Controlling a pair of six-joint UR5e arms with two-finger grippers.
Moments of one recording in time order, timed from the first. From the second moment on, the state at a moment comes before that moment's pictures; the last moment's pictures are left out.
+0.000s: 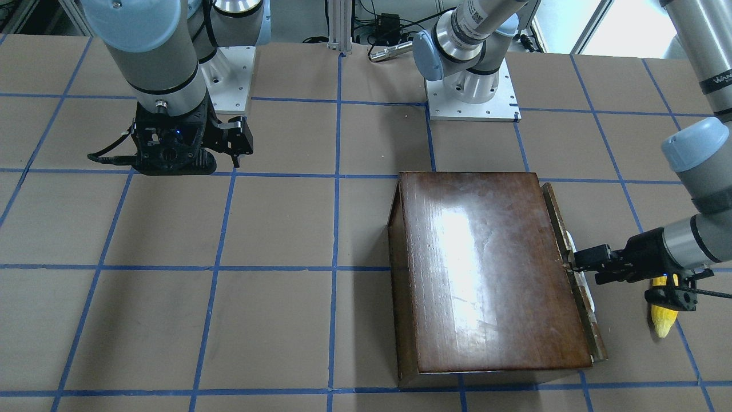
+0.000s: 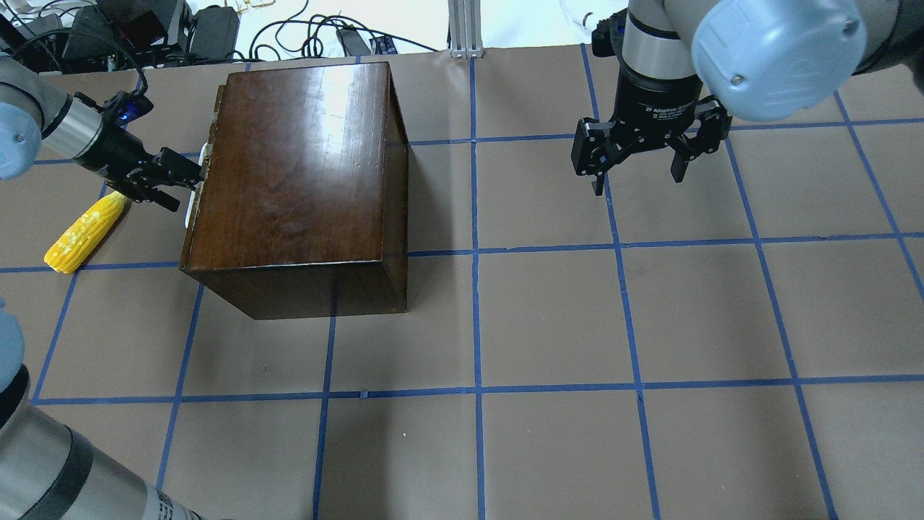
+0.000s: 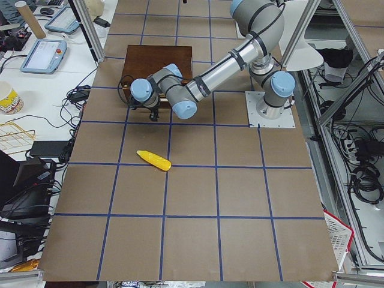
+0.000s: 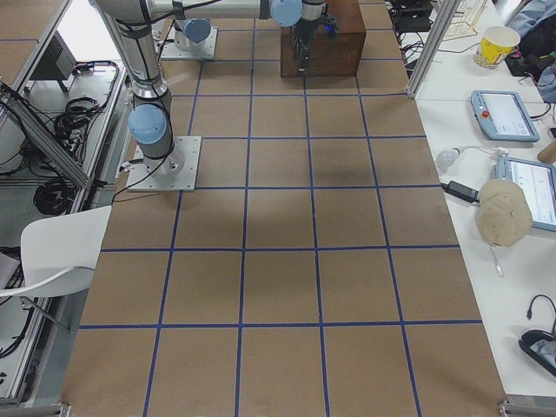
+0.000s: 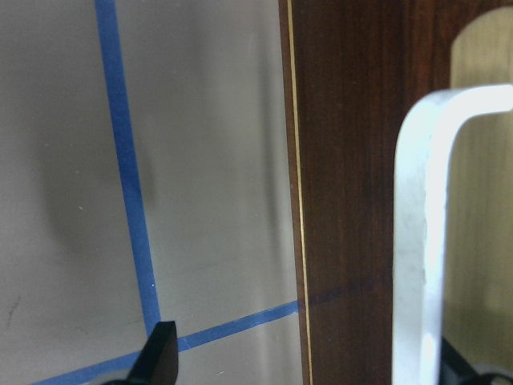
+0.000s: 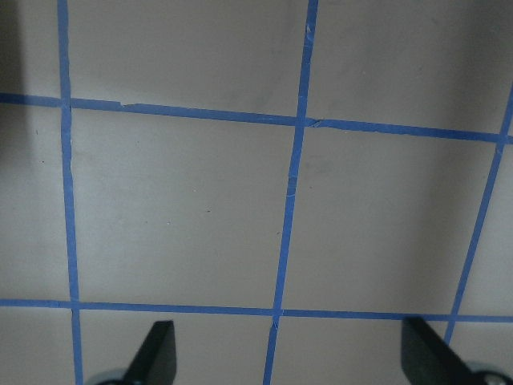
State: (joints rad) left arm -1.05 -2.04 -1.54 -1.40 1.26 0.63; right arm 1.69 -1.44 1.50 -1.50 -1.64 0.03
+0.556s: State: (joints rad) left arm -1.02 -2.05 -1.52 -1.40 1.30 0.66; right arm 1.69 -1.44 1.50 -1.50 -1.64 0.03
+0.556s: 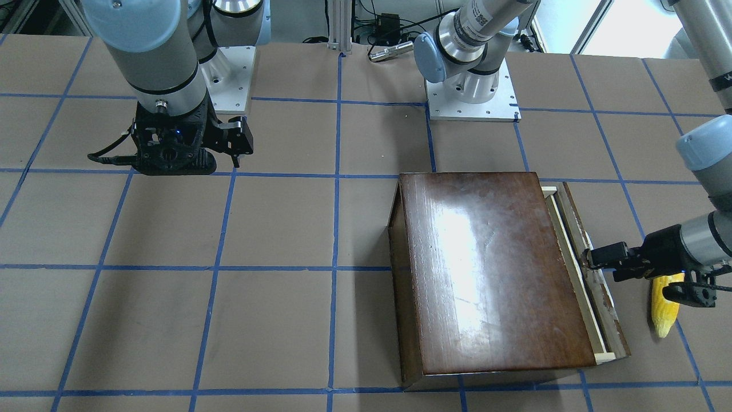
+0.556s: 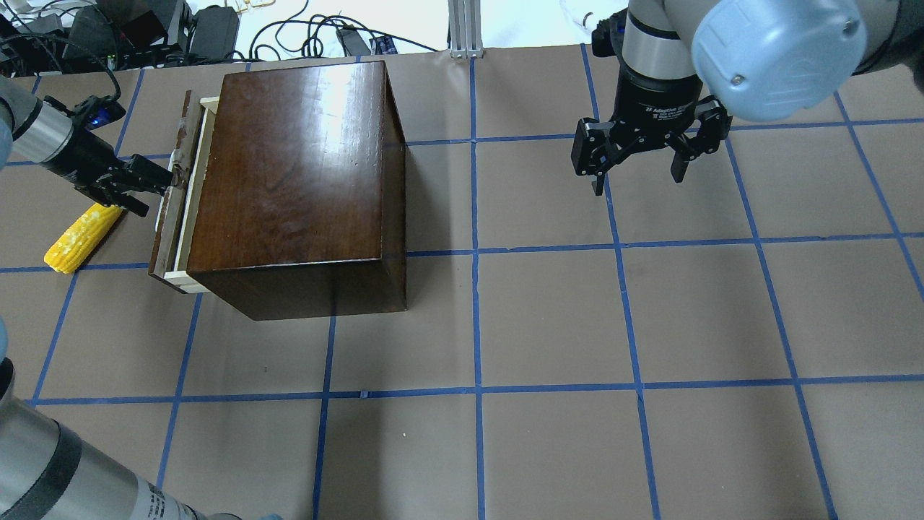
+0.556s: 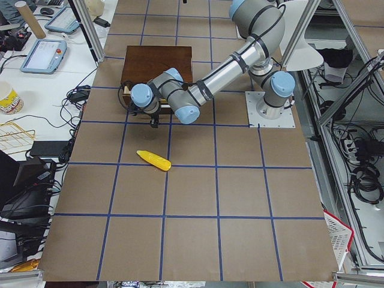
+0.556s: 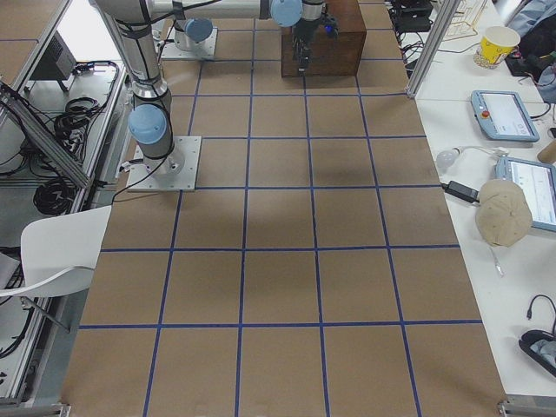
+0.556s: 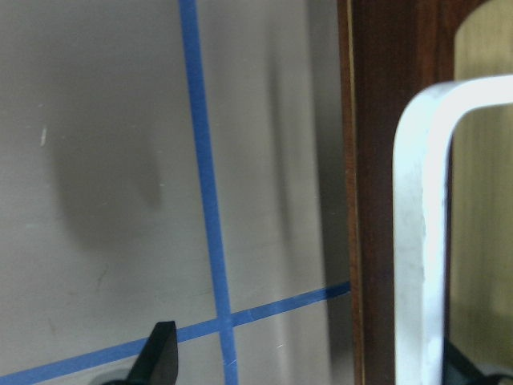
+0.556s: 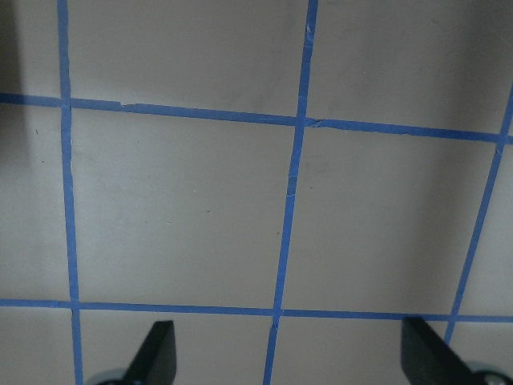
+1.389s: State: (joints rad) left arm -1.01 -2.07 -1.47 -1.39 1.35 0.70; right arm 1.69 -1.44 1.50 -1.50 -1.64 0.03
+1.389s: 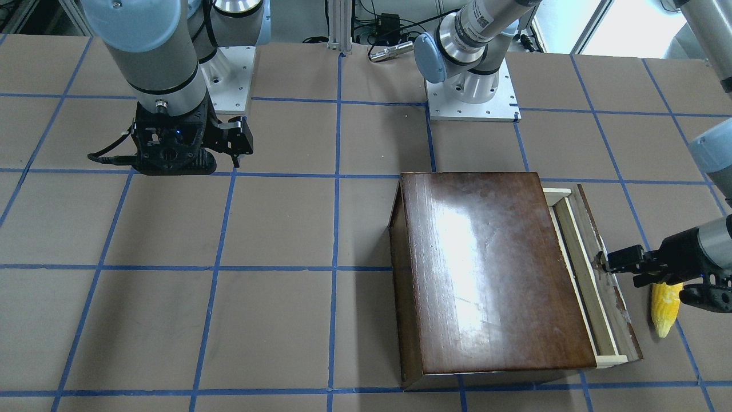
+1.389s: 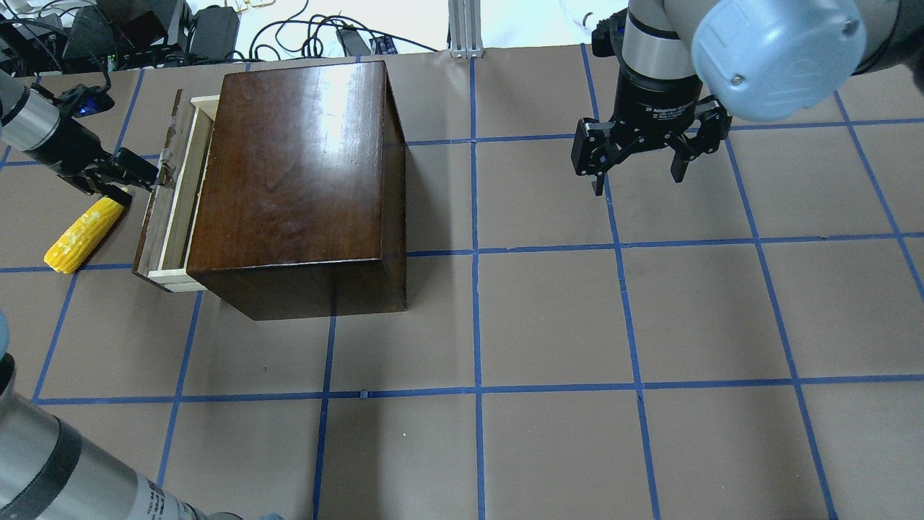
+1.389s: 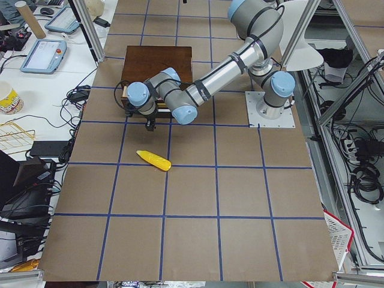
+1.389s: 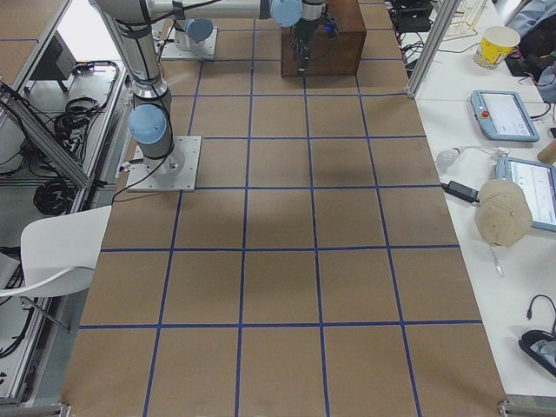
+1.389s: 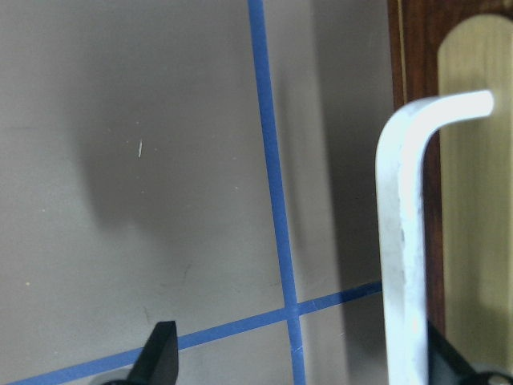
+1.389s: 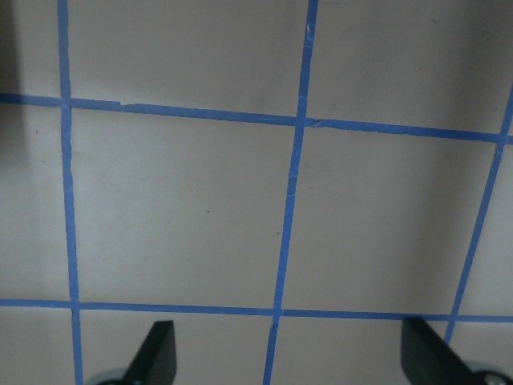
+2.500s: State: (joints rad) left arm -0.97 -2.09 -1.43 -1.38 1.39 0.75; right arm 1.69 -1.44 1.50 -1.50 -1.64 0.03
